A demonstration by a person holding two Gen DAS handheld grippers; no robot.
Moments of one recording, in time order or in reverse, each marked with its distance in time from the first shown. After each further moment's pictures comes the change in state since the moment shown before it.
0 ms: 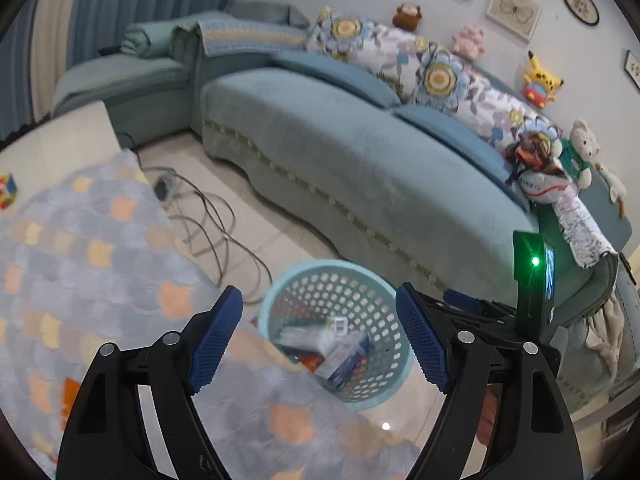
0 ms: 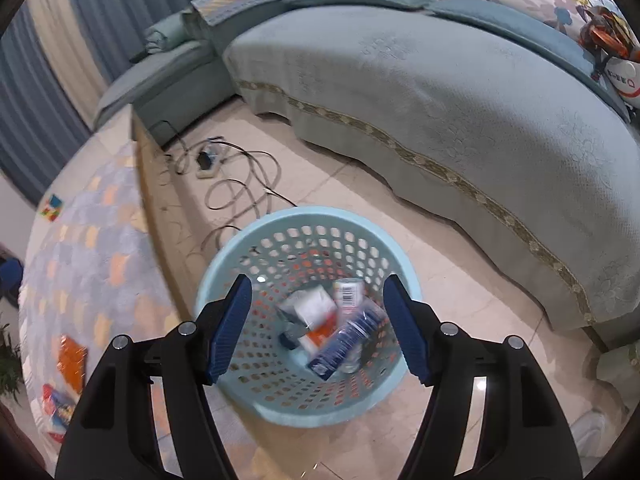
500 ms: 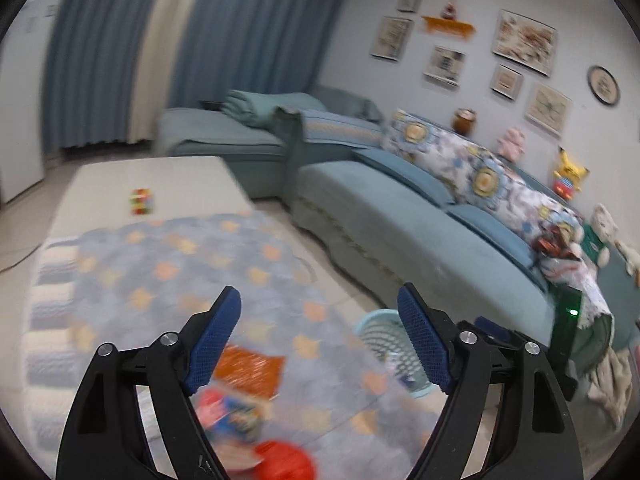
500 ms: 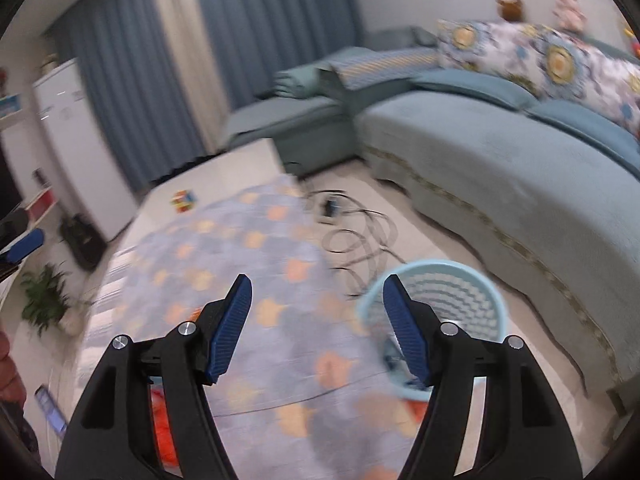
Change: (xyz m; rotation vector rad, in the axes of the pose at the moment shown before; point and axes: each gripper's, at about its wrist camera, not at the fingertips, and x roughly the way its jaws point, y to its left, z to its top) left arm -0.261 0.073 -0.063 -0.168 -0.290 0.219; right arm -0.155 0.135 -0.070 -0.259 -0.220 0.334
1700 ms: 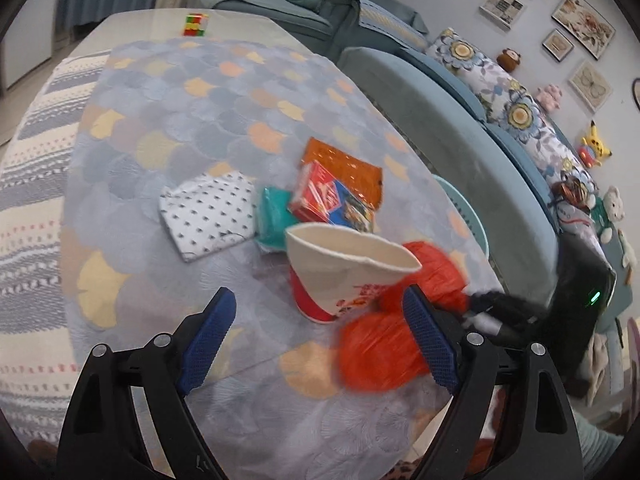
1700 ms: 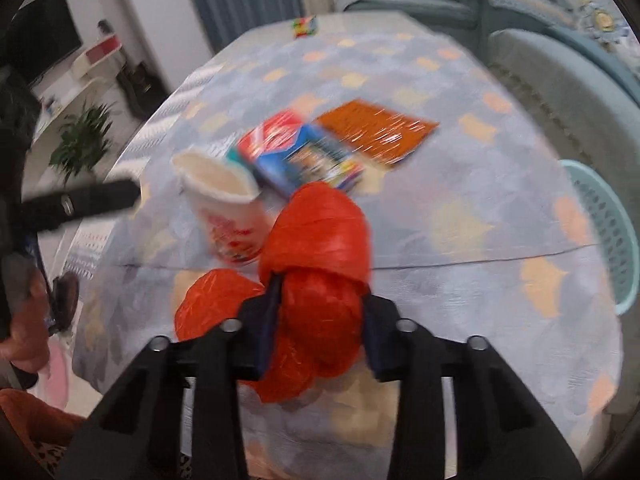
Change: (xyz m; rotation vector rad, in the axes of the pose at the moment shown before) left arm 0.043 0.135 -0.189 -0.154 0.374 -0.044; right arm 0.096 0.141 -0.175 -0.238 0.337 0.090
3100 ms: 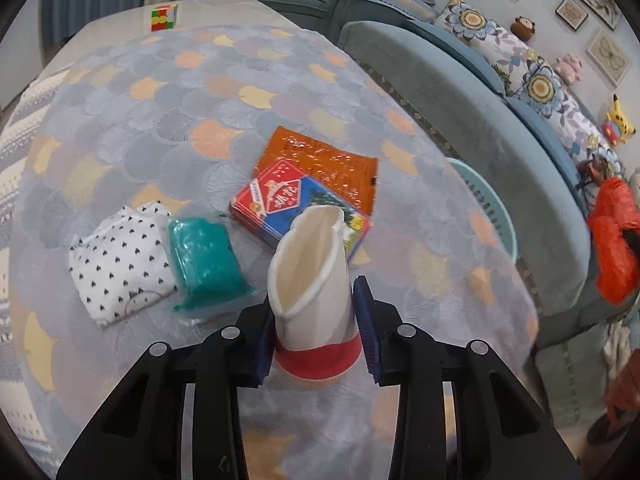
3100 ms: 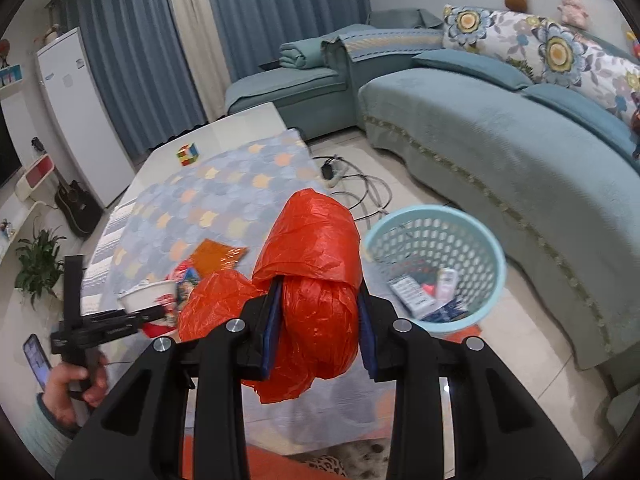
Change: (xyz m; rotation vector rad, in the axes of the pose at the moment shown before) left arm 0.075 -0.049 0.039 0.041 0.069 0.093; right arm -0.156 -0.160 0.026 0.258 -0.249 -0.185
